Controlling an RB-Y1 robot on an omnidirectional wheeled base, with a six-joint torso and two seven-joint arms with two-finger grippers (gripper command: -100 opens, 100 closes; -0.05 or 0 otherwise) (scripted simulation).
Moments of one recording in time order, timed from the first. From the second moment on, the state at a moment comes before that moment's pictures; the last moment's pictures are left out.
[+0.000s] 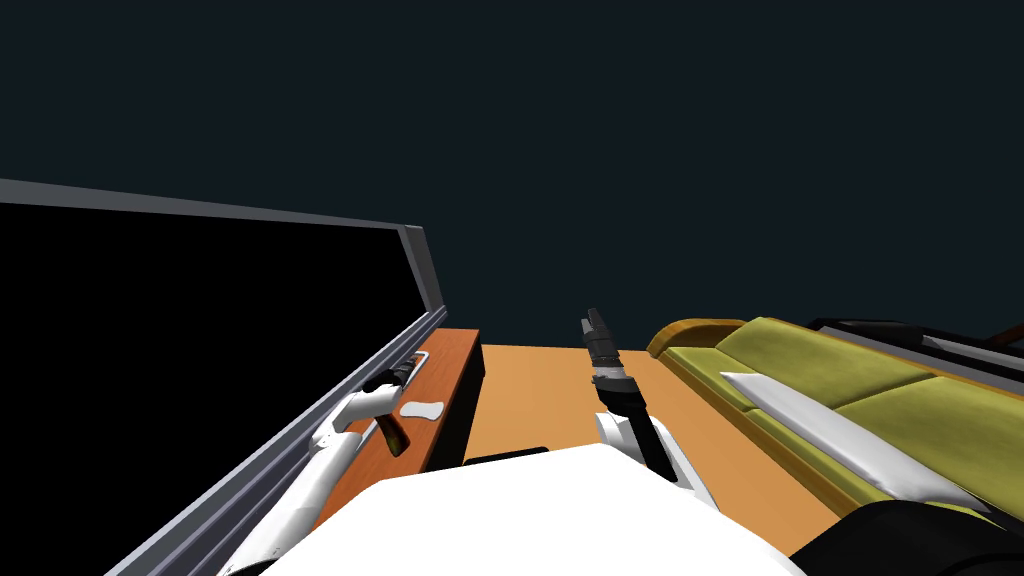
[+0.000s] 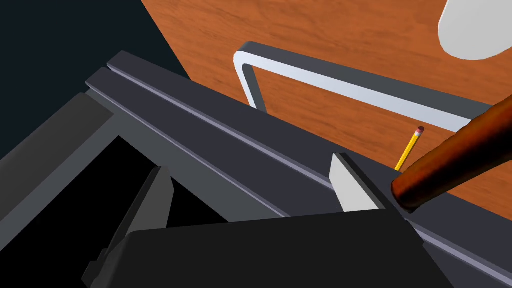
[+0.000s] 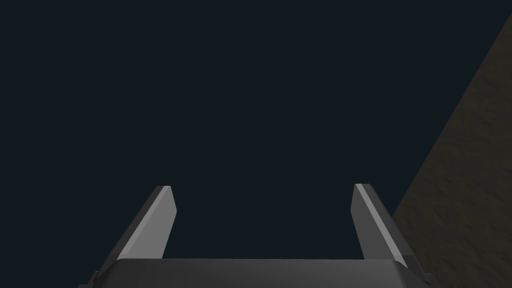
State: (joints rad) left arm -0.09 0.40 0.16 -1.27 0.15 0.54 -0.32; right arm 0.50 -0.05 -0.06 -2.22 0.11 -0.43 0.05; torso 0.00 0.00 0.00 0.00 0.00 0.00
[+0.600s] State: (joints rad) left arm -0.15 0.41 0.17 -1.11 0.22 0.68 -0.37; right arm 0.50 -0.05 -0.06 -2.22 0.11 -0.43 0.05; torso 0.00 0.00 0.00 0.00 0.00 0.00
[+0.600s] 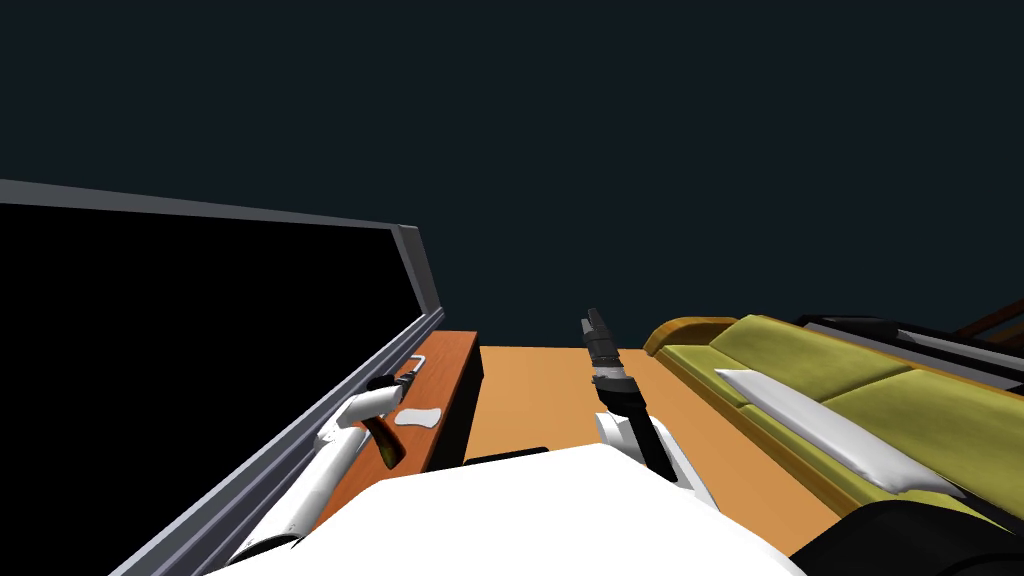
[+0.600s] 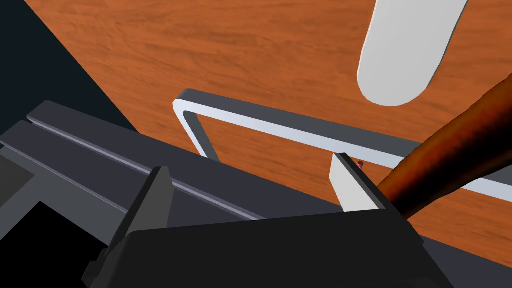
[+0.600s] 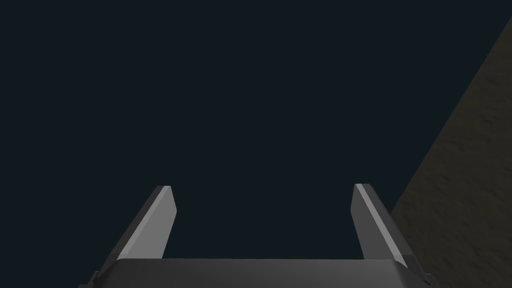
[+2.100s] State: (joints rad) left arm -0.30 0.41 0.19 -0.67 0.38 0.96 -0.50; right arm 0.50 -0.05 -0.06 -2.22 0.11 -0.43 0.05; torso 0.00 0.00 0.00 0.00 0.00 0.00
